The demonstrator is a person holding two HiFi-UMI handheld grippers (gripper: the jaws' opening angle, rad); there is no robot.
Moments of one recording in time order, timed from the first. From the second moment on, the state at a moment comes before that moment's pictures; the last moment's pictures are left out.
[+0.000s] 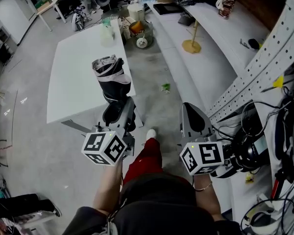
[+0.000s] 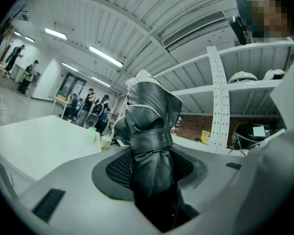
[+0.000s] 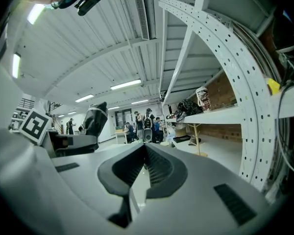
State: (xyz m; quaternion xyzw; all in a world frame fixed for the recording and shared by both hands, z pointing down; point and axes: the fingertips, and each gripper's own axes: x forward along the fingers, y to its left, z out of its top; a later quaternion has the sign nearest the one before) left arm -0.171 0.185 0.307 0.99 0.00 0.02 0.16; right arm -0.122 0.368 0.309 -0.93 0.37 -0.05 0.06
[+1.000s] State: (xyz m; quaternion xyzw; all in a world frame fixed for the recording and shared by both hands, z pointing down) left arm 0.054 0.016 0.317 0.98 -0.03 0.04 0.18; right arm 0.118 0.187 0.297 -0.91 0.40 -0.06 0.07
